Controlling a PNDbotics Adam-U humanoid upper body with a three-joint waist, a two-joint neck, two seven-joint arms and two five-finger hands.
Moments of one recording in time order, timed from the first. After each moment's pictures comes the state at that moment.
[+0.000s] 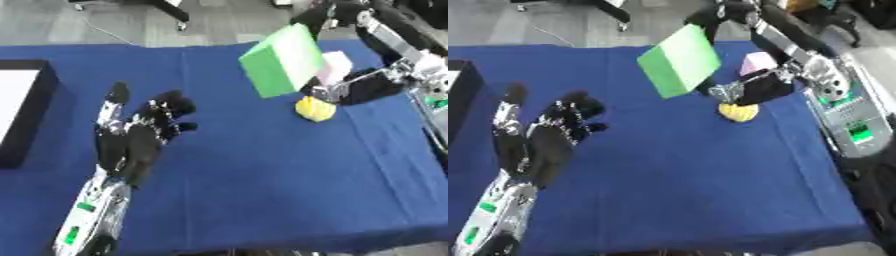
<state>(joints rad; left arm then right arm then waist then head) -0.21 0.09 -0.26 -1.73 0.52 0.06 -0.26 -0.65 -0.37 0.26 -1.86 0.30 -0.34 0.38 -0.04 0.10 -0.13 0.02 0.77</state>
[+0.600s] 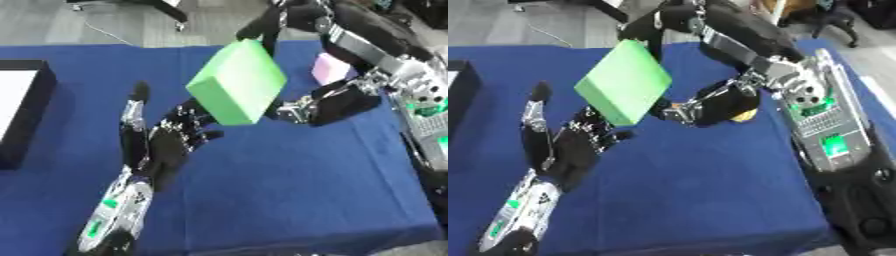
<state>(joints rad) -0.26 0.07 -0.31 -1.66 0.68 0.12 -0.25 -0.67 -0.29 0.31 -1.96 0.42 -0.28 0.48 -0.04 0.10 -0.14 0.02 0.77</state>
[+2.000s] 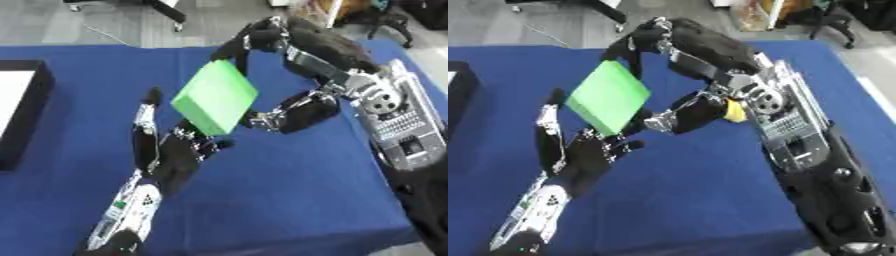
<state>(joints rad) -0.26 0.06 -0.34 -1.63 0.77 0.17 -0.28 -0.70 -0.24 0.36 -1.85 0.55 -0.30 0.48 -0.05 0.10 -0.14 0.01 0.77</state>
